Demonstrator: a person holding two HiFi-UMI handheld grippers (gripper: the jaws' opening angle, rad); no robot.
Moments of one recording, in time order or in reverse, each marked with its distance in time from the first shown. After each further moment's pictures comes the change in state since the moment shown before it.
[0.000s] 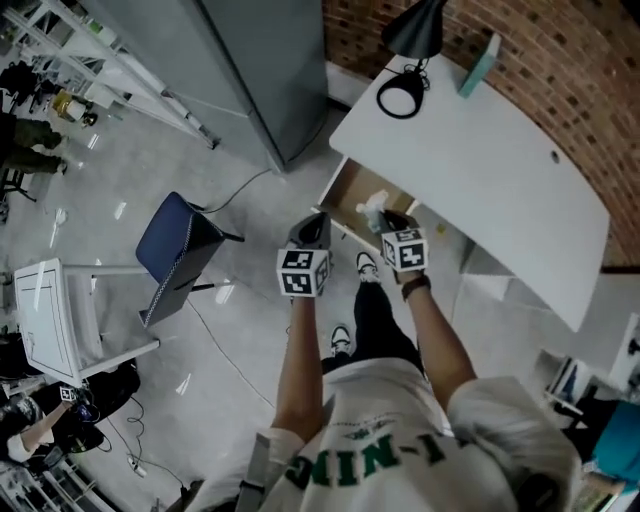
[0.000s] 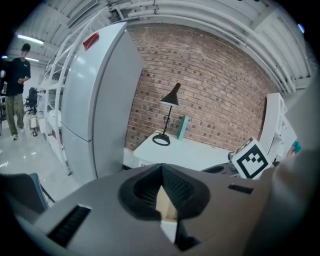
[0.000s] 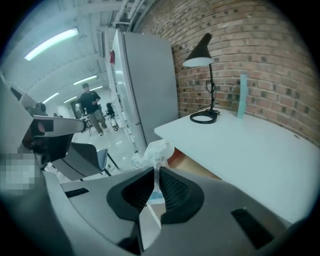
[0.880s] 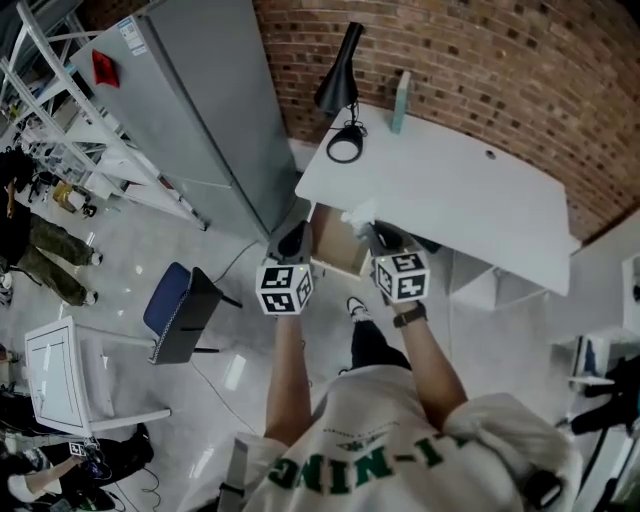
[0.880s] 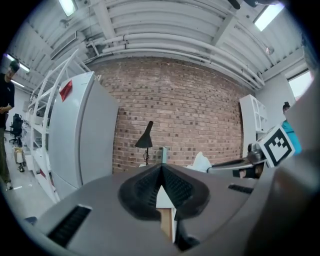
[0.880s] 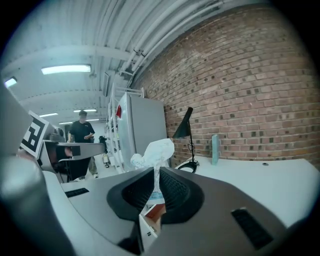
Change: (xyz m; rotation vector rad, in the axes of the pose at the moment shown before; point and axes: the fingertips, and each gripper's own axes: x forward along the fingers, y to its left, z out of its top) left arm -0.126 -0.118 0.130 0.215 -0.273 -0.081; right arm -0.254 0.027 0.093 0.034 -0.474 -0.119
